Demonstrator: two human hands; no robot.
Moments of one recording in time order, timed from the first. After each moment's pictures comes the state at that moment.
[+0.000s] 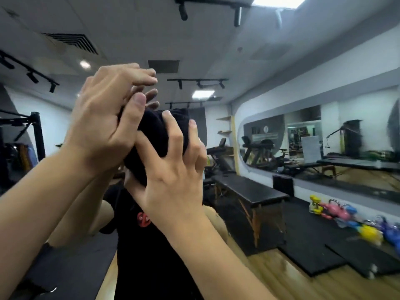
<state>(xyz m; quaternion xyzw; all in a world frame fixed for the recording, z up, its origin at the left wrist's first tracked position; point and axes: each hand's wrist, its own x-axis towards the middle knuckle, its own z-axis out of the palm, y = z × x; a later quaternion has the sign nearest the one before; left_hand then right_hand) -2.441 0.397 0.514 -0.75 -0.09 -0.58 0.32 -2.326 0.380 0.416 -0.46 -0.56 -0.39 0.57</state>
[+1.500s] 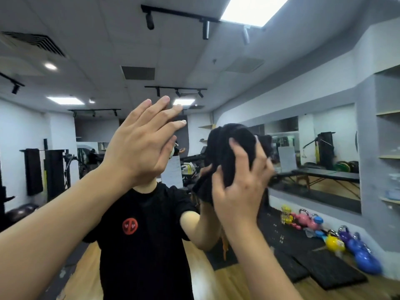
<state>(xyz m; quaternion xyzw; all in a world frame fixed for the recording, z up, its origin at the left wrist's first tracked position) -2.159 0.413 0.509 -0.74 -0.14 -0.45 0.48 -1.973 0.350 0.405 -0.50 -0.43 -0.33 0.67</state>
